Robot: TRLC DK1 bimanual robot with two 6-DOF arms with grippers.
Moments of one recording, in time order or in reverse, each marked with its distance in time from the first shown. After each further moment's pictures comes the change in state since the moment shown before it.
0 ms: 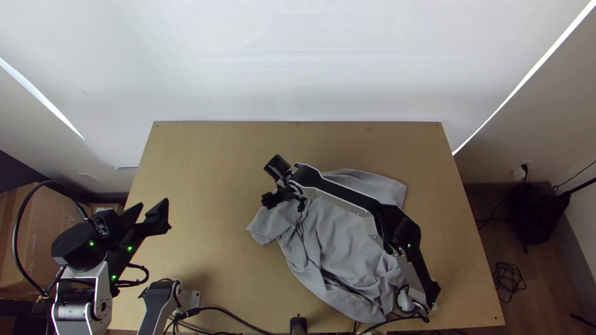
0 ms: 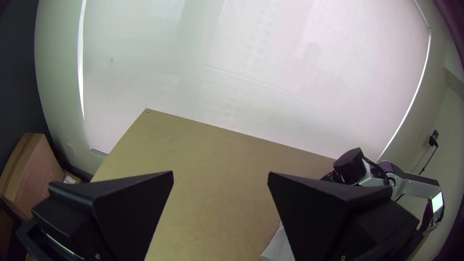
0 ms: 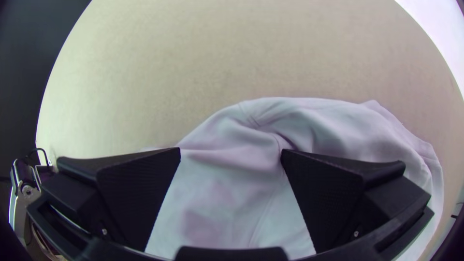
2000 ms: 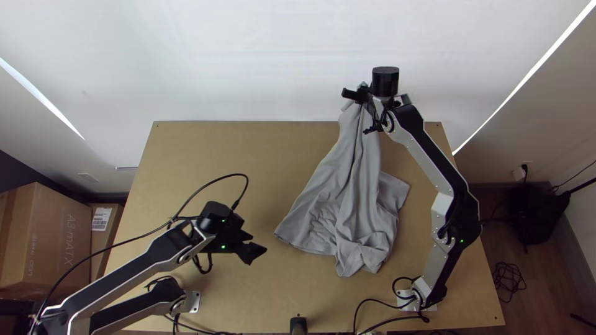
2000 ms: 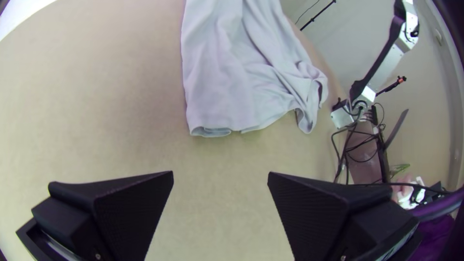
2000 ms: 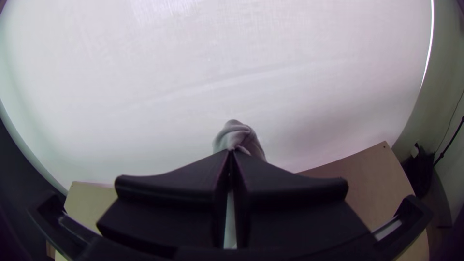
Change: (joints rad) left arm -0.799 0.609 -0.274 0.341 0.274 -0.001; right arm -0.553 -0.255 0.108 0.327 0.267 -0.008
